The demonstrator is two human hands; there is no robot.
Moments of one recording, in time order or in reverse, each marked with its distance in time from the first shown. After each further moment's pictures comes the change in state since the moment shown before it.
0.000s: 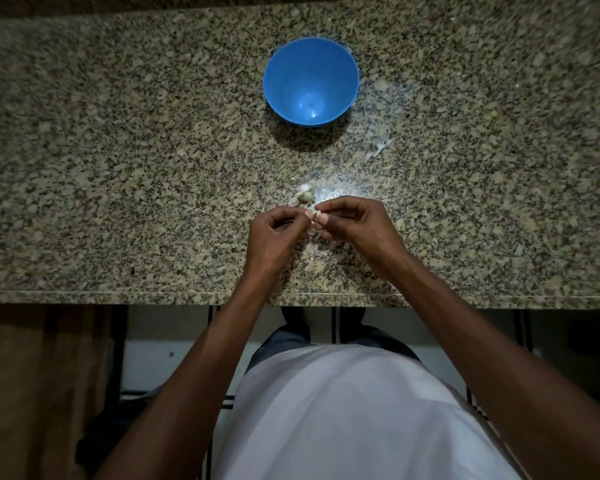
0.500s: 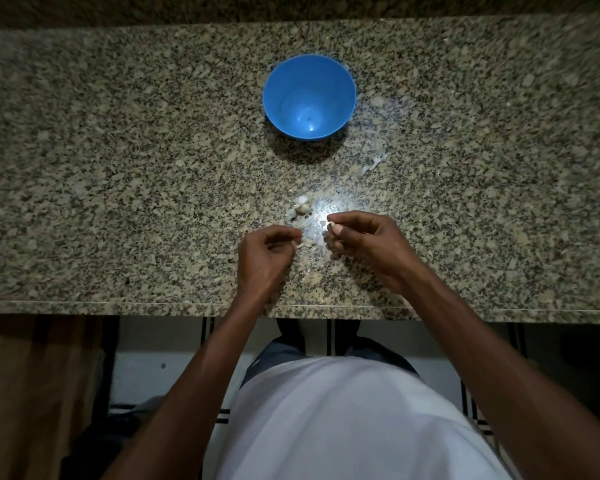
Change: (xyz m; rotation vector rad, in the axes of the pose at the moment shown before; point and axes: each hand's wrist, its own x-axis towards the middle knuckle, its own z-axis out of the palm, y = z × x) left_hand -0.001 -0.007 -0.009 0.315 0.051 0.081; right_hand -0.001 0.002 -0.024 0.048 0.026 0.103
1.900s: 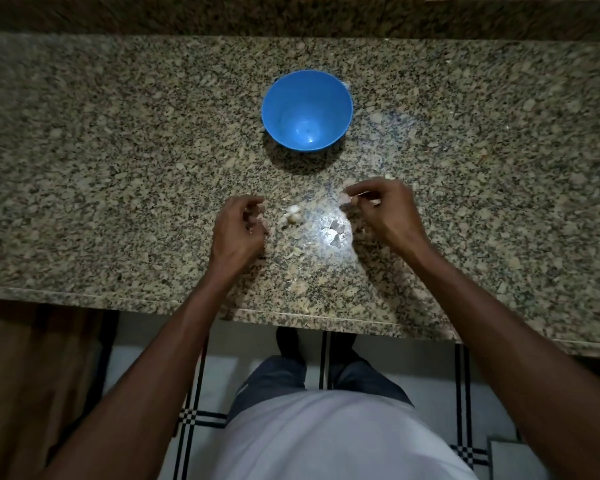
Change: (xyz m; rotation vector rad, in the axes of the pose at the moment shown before) left_hand 0.042 0.012 -0.019 0.347 0.135 0.179; right_hand 0.038 -0.052 -0.033 -0.779 0.187 -0.405
